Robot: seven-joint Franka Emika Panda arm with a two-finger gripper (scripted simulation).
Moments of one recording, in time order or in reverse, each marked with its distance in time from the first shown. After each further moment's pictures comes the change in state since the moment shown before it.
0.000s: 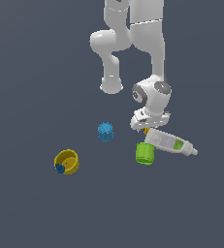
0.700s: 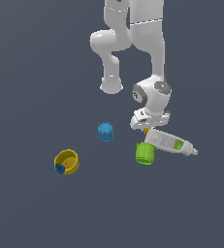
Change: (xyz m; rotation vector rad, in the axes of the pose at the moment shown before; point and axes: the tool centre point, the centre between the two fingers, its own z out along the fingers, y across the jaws) arm 0.000 0.000 0.000 0.001 0.000 0.000
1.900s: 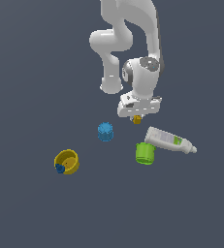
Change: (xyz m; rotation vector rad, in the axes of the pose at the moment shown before) arm -0.016 0.073 -0.094 -0.001 0.000 -0.001
